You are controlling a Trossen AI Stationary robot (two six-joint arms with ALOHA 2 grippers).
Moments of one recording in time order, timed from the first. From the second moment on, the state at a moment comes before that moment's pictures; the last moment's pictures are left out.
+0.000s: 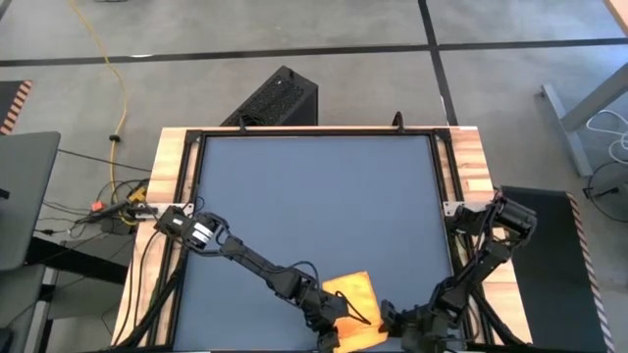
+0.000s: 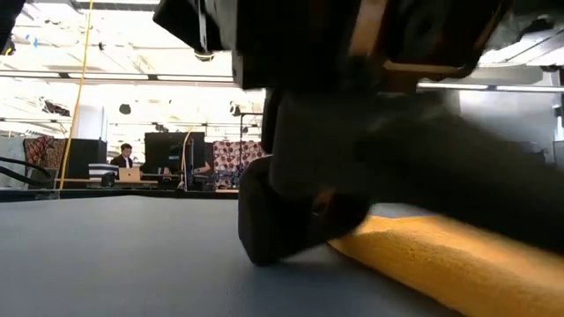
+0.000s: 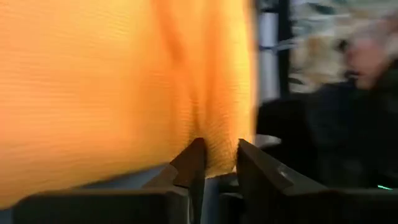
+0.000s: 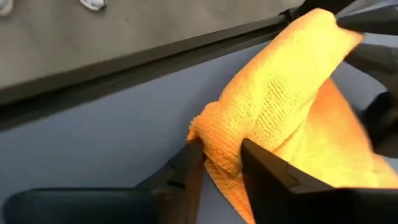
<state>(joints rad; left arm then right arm) -0.45 2.32 1.60 0.01 0.31 -0.93 1.05 1.84 0.82 0.15 0.40 -0.26</state>
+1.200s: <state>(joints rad) -0.66 2.26 1.62 -0.12 -0.60 0.33 0.87 1.59 0.66 0.28 0.17 0.67</state>
